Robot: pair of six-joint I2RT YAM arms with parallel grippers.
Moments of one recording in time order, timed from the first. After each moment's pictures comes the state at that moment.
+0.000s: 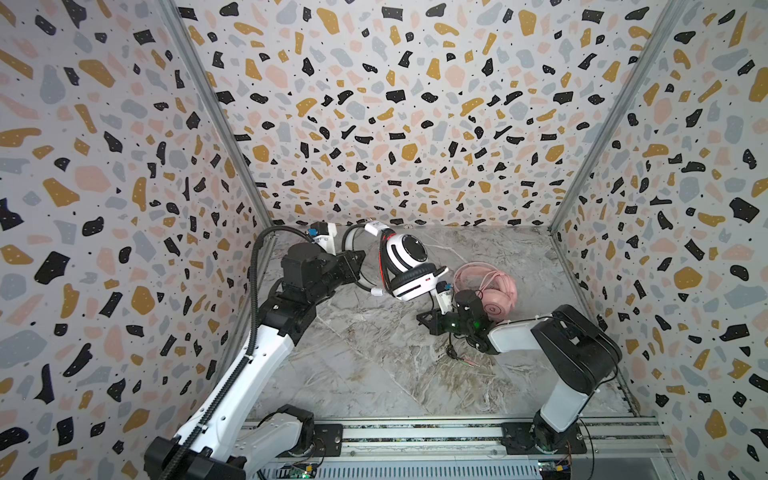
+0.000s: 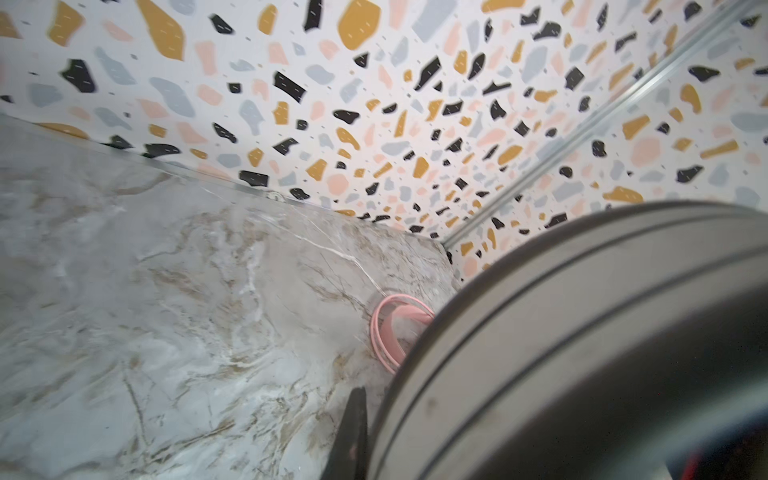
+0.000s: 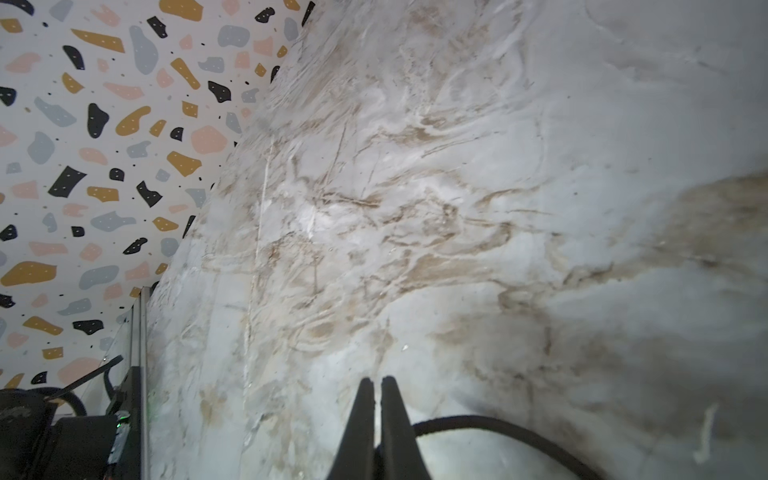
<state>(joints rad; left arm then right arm) -0.29 1.06 1.05 -0.25 0.24 -0.64 0.66 1.70 0.63 0.57 -0.44 0.49</state>
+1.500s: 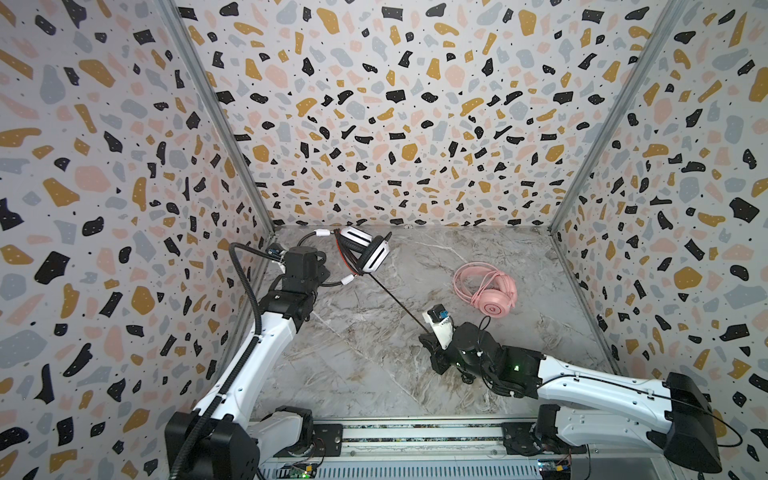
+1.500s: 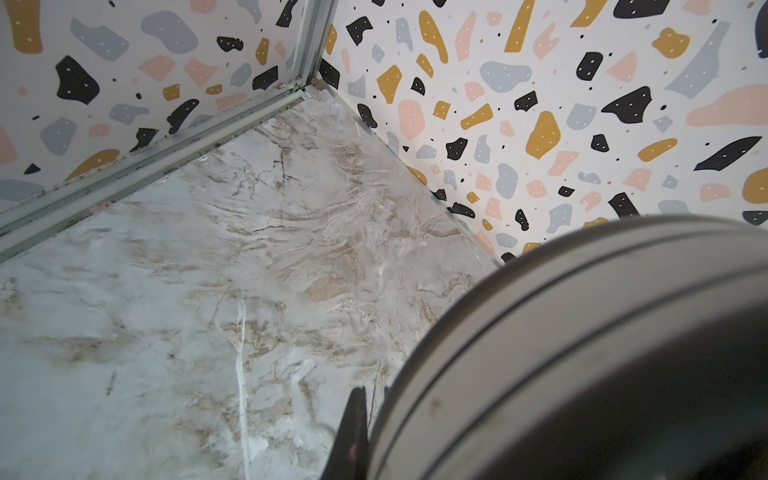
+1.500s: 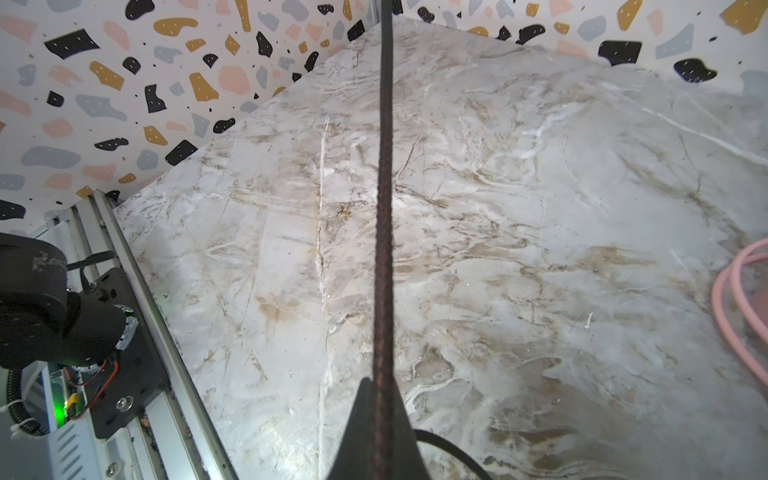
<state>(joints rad) -0.16 1.17 0.99 -0.42 -0.32 -0.84 1.15 1.08 0.72 -0.15 0.21 0.30</state>
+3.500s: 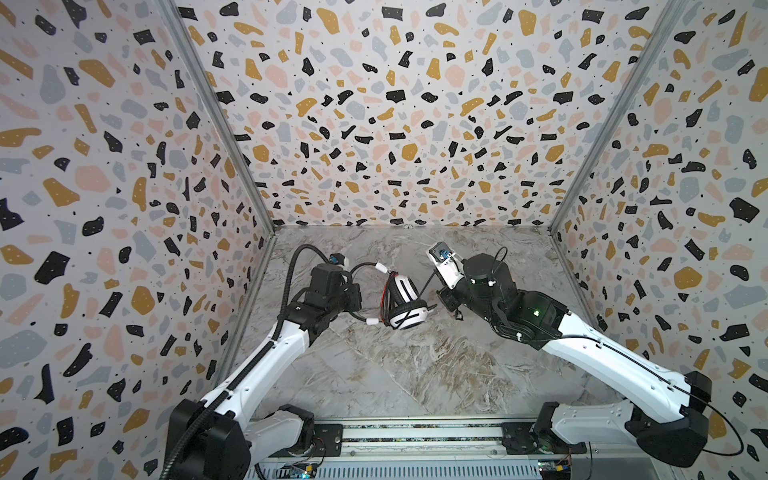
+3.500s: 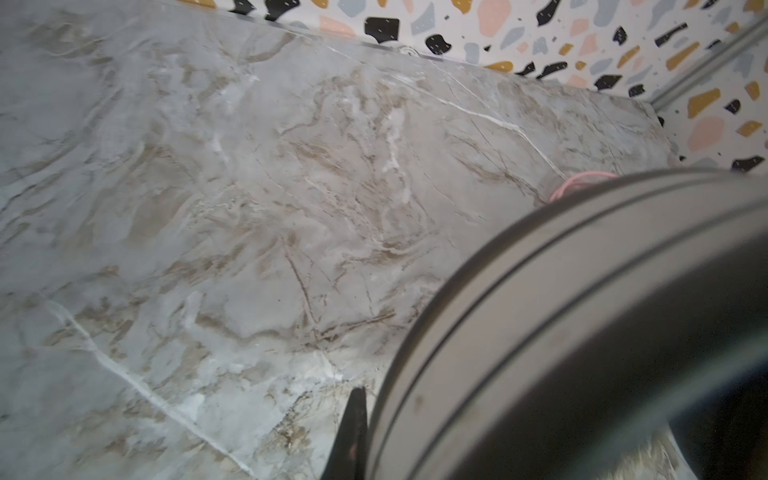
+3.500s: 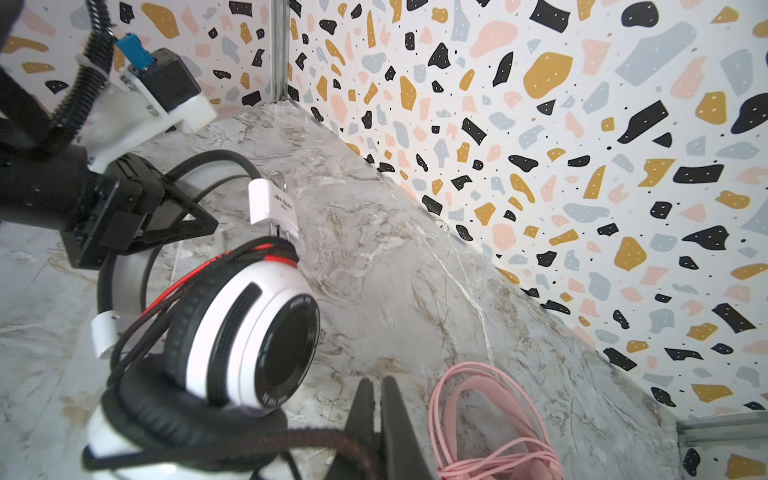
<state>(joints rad) -0.36 1.16 0.86 -0.40 0.07 -0.34 0.94 1.25 1.33 -0.51 0.34 -0.15</state>
